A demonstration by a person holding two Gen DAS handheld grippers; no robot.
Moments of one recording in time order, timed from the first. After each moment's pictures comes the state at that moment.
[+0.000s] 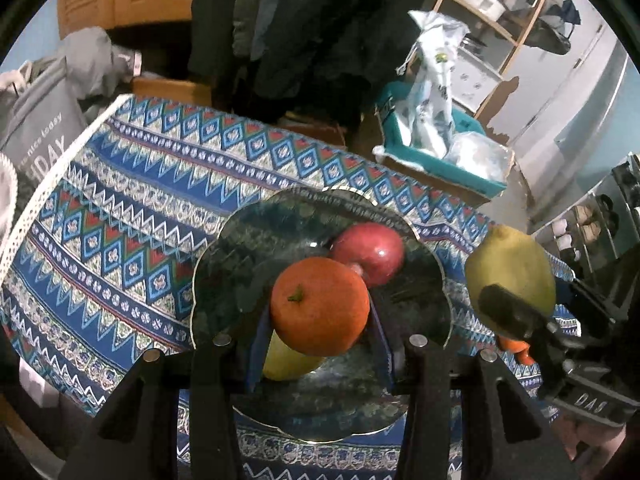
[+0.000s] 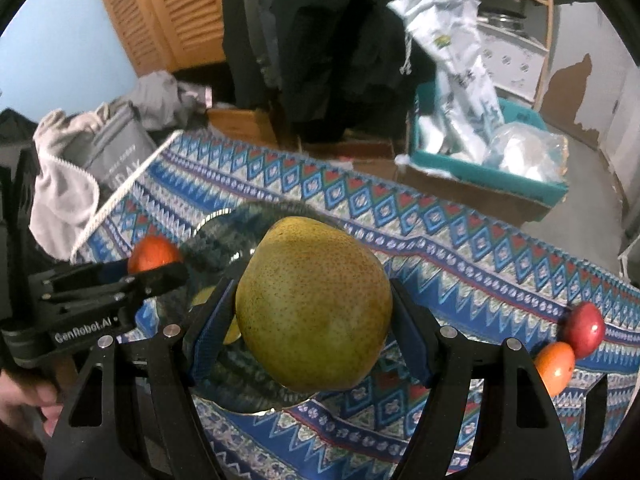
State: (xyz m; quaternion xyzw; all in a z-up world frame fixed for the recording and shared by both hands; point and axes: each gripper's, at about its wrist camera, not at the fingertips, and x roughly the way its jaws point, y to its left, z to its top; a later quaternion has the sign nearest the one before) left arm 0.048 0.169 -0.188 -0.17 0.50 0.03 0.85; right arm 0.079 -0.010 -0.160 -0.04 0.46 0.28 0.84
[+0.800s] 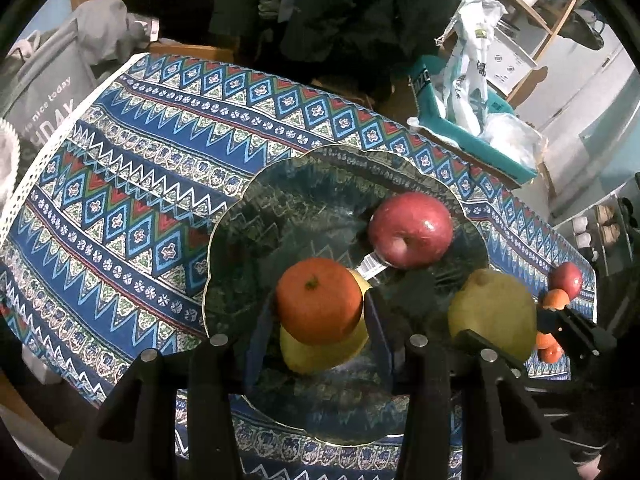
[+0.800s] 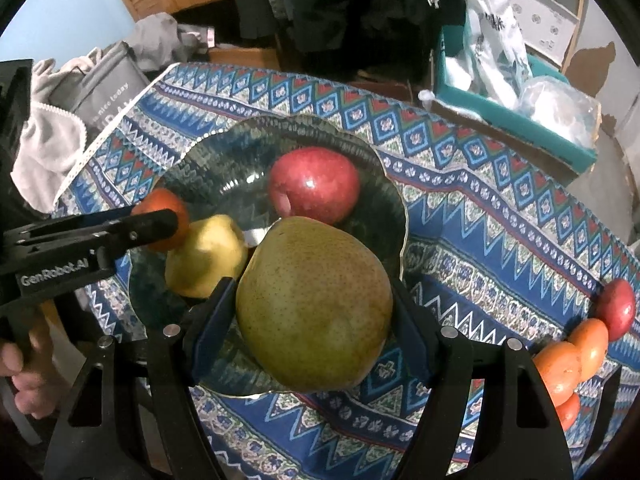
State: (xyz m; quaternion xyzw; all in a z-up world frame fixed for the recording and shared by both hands) left arm 0.053 0.181 -0.223 -0.18 0.54 0.06 0.82; right arm 0.076 0.012 -0.222 -0.07 0.53 0.28 0.79
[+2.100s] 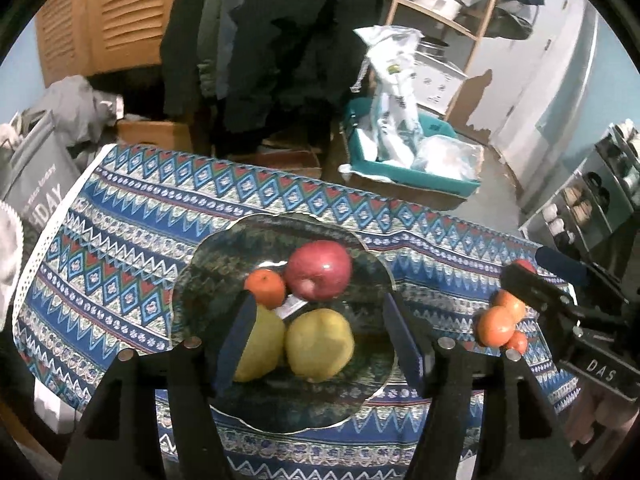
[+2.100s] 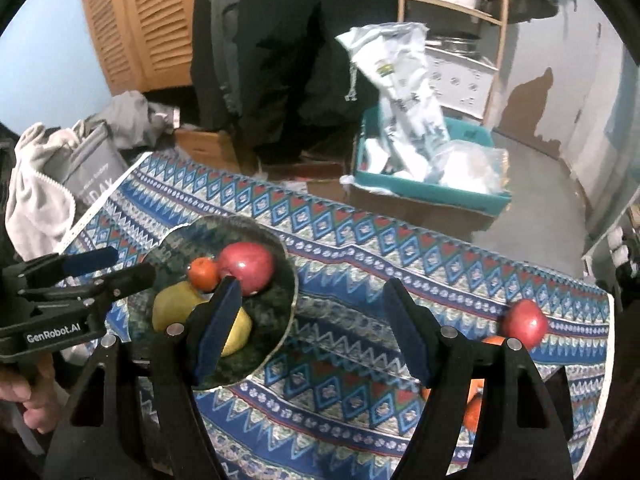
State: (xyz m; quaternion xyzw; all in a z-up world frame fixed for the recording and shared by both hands) left arm 0.041 0.120 -0.143 -0.12 0.46 0.01 0.88; right arm 0.065 -0.065 -0.120 -0.05 0.42 0.21 0.88
